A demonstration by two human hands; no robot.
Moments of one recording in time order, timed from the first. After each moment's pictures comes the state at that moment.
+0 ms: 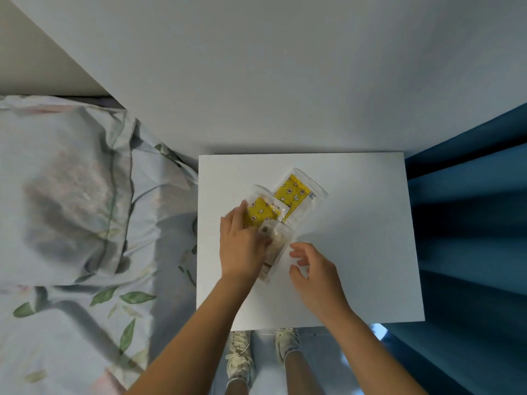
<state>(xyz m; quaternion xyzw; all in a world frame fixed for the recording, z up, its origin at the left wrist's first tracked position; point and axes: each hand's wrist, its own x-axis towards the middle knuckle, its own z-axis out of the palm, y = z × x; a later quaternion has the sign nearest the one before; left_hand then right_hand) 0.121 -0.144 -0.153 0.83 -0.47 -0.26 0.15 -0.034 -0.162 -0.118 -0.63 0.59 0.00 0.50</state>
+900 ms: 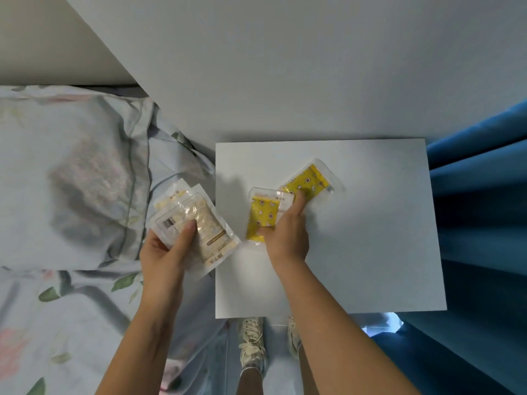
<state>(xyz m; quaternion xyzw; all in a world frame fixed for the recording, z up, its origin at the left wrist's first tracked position) 0.218 -0.057 -0.101 0.71 -0.07 -0.40 0.58 0.080 -0.169 -0.134 -0.57 0.72 0.01 0.39</state>
